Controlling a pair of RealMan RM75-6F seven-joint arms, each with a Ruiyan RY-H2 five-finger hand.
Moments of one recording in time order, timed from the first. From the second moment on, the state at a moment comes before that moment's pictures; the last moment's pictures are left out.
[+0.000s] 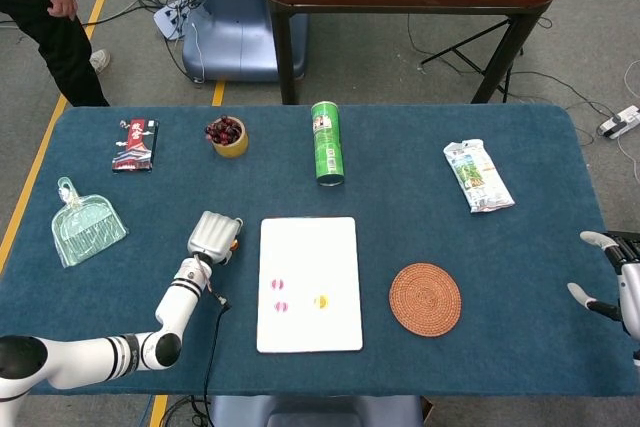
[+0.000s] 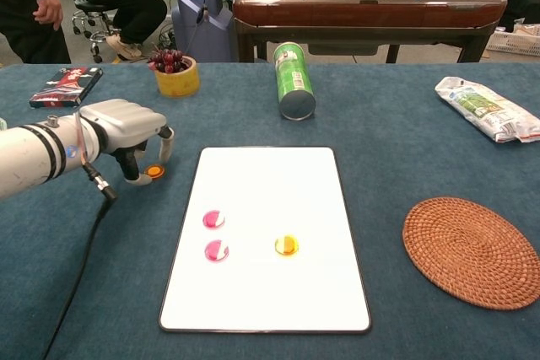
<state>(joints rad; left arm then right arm) -0.93 -1.65 -0.08 -1.33 0.66 0.95 0.84 0.03 -1.05 0.11 -1.59 -1.47 1.55 0.08</state>
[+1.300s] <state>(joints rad) -0.94 -1.67 -0.08 -1.31 0.63 0.95 0.87 0.03 -1.05 0.12 -1.59 -1.47 1.55 0.08</state>
